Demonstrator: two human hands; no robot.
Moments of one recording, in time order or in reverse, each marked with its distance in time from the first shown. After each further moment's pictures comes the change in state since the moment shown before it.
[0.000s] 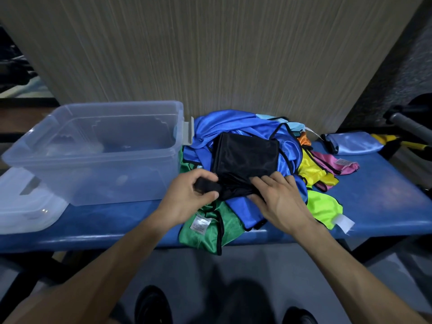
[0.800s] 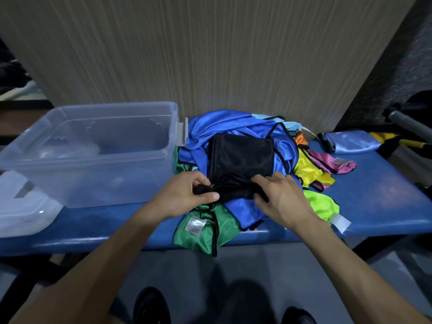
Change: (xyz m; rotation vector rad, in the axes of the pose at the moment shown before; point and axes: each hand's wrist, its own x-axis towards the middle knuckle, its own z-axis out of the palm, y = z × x) left_hand 0.019 -0.001 -0.010 0.330 -0.168 -0.030; right_hand 0.004 0.017 -0.006 0.063 -0.012 0.002
